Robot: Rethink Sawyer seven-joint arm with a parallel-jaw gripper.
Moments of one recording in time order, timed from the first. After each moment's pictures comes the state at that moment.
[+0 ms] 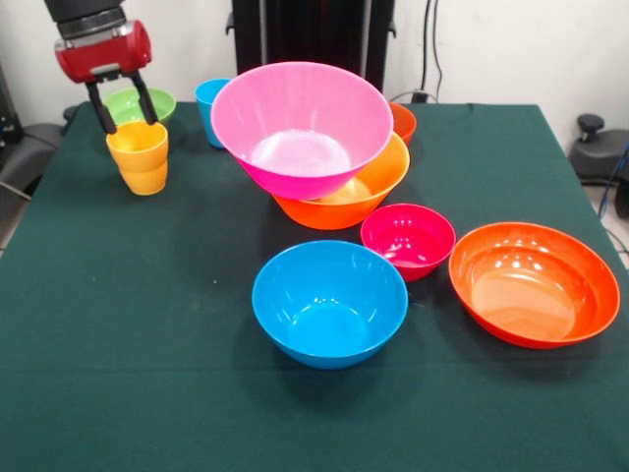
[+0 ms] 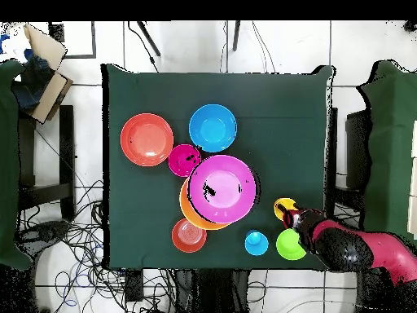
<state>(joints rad) -1.55 -0.48 0.97 1.99 -0.90 0.61 1.69</state>
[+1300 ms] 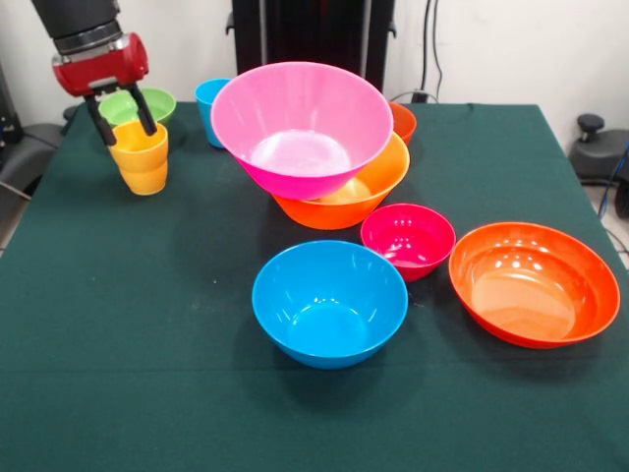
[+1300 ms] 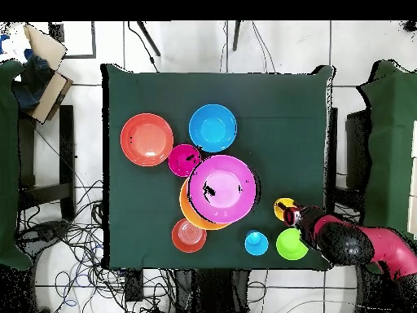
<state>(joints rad) -1.55 -0.42 0.98 1.94 -0.91 0.66 1.66</state>
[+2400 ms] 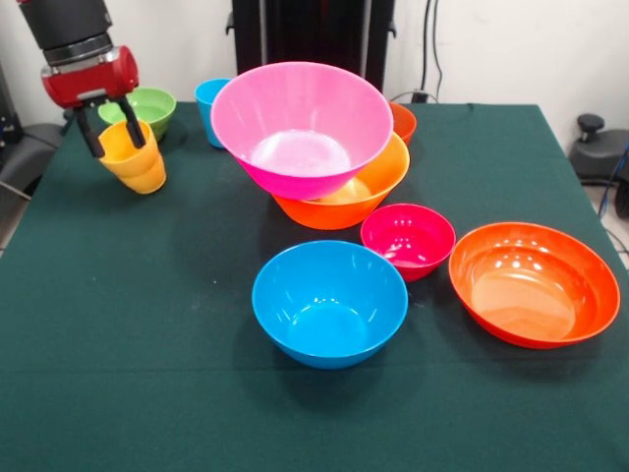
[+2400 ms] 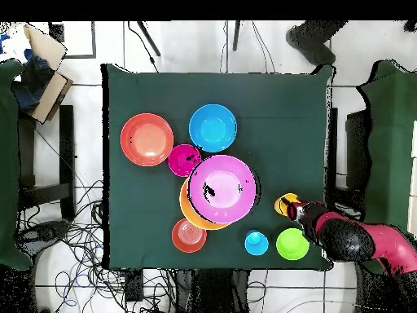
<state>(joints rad) -1.55 -0.41 0.98 1.91 -0.94 0.65 1.66</state>
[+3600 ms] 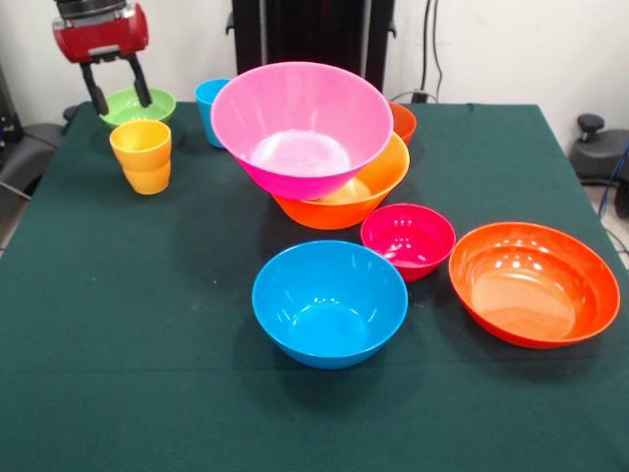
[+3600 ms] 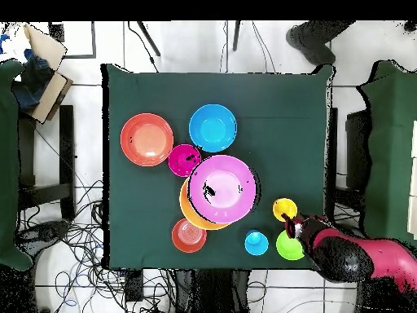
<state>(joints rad) -1.54 -0.58 0.98 2.05 -0.94 0.61 1.66</state>
